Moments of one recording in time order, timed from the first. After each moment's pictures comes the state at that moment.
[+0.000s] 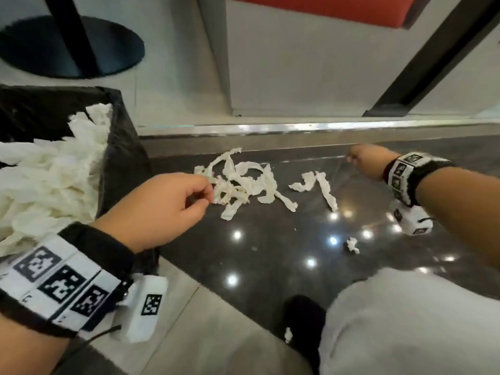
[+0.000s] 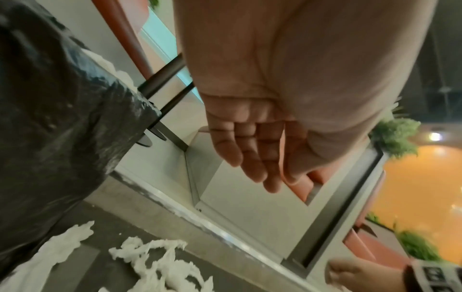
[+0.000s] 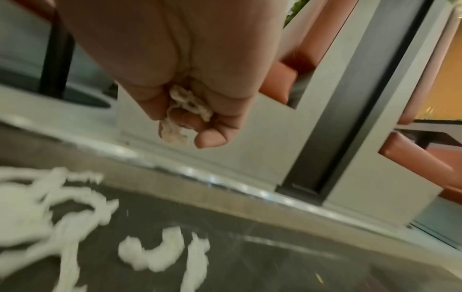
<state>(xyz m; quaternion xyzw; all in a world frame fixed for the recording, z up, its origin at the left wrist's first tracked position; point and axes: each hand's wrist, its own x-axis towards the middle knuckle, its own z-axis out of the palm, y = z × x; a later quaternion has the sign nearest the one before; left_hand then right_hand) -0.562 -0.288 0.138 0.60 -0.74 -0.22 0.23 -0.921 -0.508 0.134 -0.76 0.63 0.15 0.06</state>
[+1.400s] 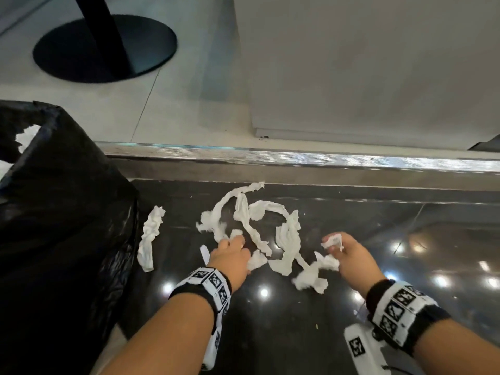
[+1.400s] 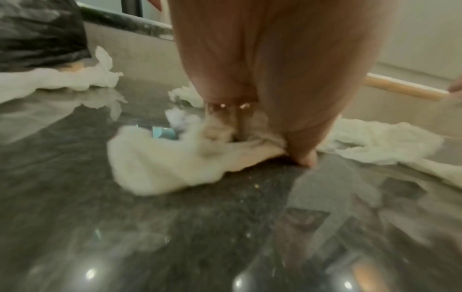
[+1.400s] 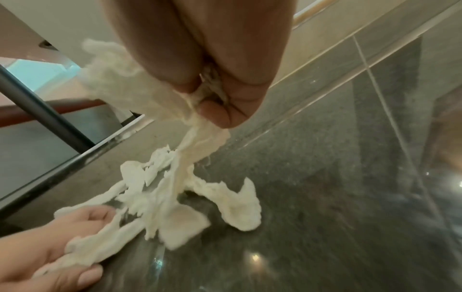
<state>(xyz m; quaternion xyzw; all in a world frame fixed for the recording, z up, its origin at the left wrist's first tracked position) -0.673 -0.485 -0.119 0.73 -0.62 -0.27 -0.09 -0.908 -0.582 -0.078 -0.68 0.60 -0.11 0.41</state>
